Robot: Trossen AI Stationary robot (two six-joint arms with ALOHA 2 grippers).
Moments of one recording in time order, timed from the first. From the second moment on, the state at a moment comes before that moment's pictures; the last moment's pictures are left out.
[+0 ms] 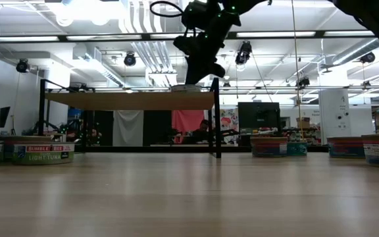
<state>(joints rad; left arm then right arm) -0.04 1.15 1.74 -0.80 -0.54 -0.23 -0.40 2.05 1.99 -0.93 -0.02 0.18</state>
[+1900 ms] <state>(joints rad) -0.04 1.20 1.73 -1.28 -0.26 -0.39 -0.04 1.60 1.99 -1.34 -0.11 0.53</state>
